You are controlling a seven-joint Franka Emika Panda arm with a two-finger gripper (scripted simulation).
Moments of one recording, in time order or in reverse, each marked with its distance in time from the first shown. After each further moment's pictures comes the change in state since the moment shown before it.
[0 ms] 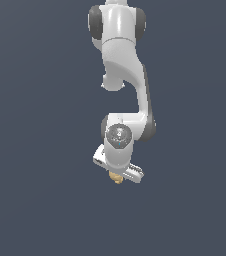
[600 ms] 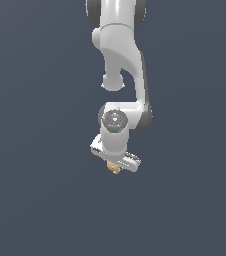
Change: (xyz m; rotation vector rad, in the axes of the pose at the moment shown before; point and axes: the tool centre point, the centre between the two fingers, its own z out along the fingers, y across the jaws) arm -0.028 0.026 -0.018 0.000 0.000 0.000
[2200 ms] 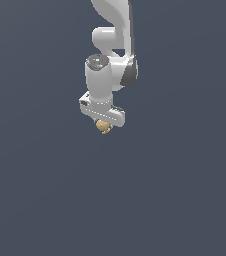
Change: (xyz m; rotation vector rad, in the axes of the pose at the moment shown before) arm -0.121 0.114 -0.084 0.001 0.000 0.000
